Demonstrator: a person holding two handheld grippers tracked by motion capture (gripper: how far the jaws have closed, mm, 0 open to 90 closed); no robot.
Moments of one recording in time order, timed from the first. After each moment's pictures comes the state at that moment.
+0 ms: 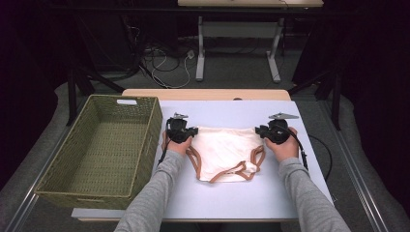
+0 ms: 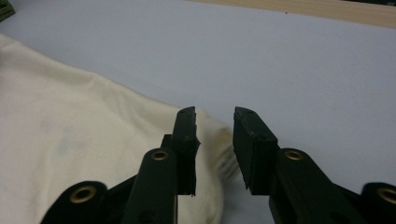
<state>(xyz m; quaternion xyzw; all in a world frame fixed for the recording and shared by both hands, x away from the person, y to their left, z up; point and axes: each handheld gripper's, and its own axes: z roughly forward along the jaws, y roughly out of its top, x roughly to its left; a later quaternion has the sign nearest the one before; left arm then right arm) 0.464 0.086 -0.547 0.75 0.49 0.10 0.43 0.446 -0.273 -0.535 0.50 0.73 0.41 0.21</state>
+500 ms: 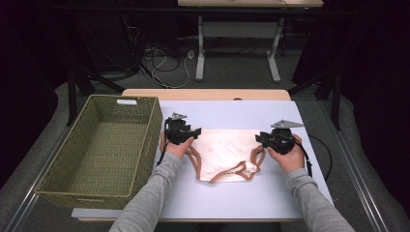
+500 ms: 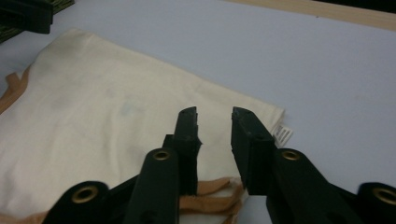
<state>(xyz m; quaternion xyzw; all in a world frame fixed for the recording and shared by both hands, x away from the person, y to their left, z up) 0.450 0.087 -0.534 0.74 0.49 0.12 0.44 0.403 -0.273 -0.523 0.46 0.75 0.43 0.20</state>
